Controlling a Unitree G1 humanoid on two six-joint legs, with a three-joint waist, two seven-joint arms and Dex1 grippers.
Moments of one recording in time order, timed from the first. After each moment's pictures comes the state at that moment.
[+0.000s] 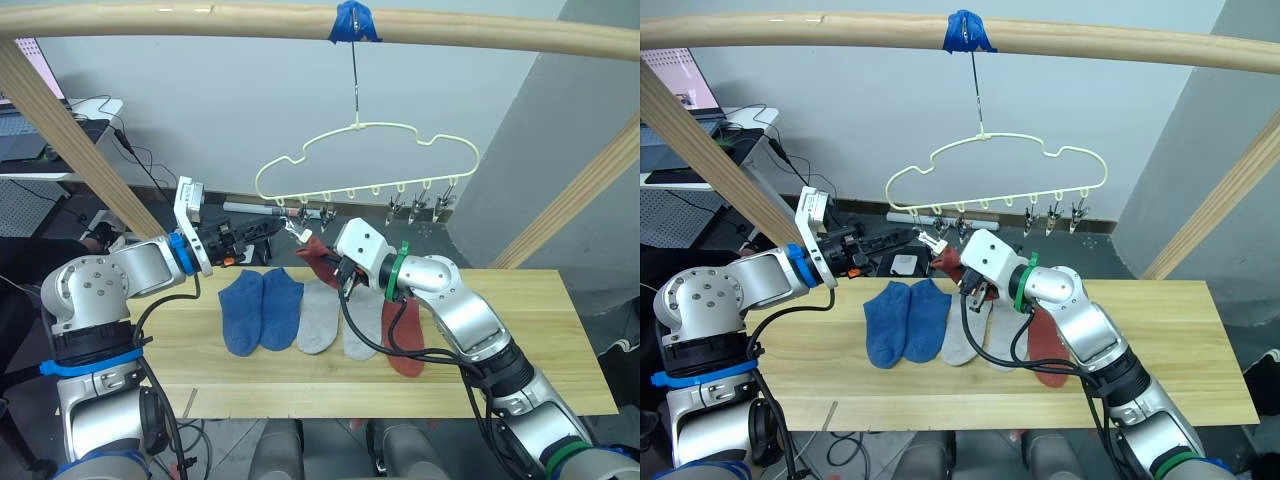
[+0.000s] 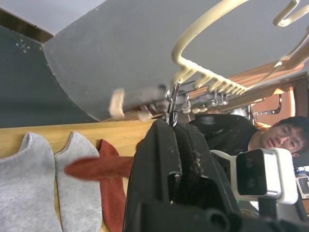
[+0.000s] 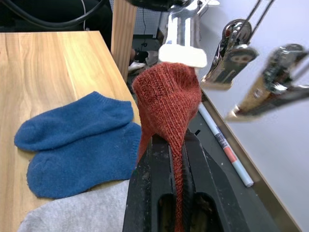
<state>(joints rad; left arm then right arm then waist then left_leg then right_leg) -0.60 0.55 0.41 0.04 -1.01 1.32 -0.55 -0.58 -0.25 0.41 -0.14 -0.02 0.51 0.63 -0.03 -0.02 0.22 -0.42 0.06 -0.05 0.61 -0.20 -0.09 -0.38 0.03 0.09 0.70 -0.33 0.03</state>
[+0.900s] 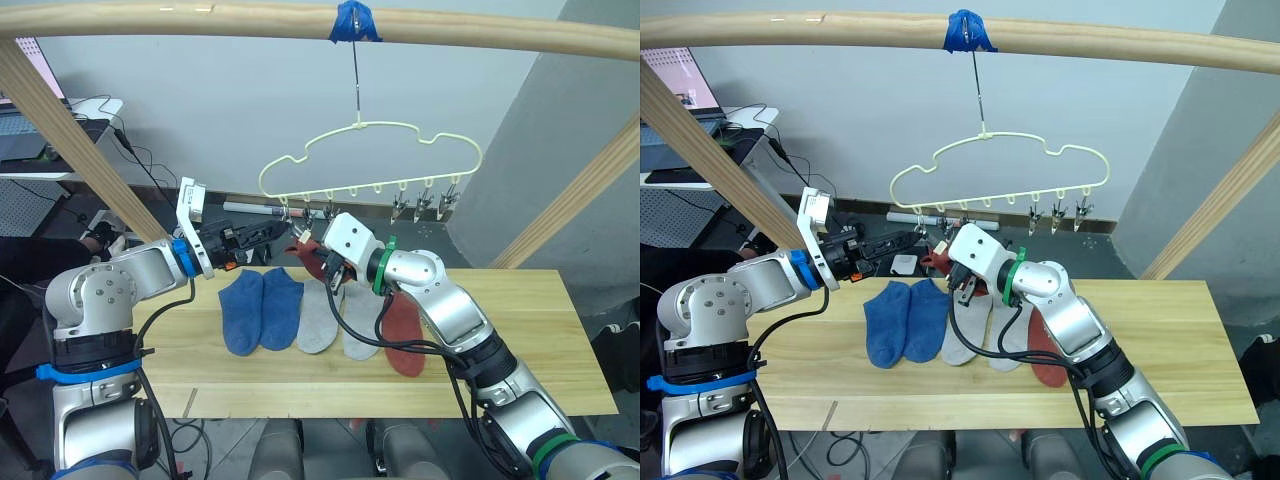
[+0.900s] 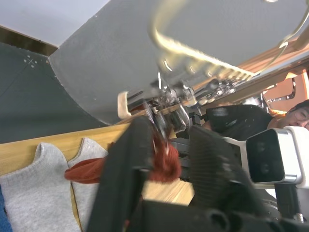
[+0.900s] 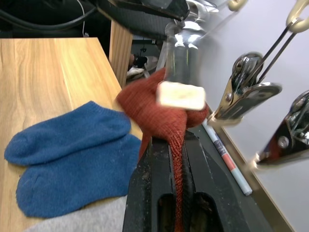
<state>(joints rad) -0.55 0.59 0.32 0.00 -0.96 1.17 -0.64 -0.64 -0.18 0.41 -0.05 -0.06 0.45 0.62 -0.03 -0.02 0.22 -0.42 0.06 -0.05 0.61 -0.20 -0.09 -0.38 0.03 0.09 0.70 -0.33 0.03</state>
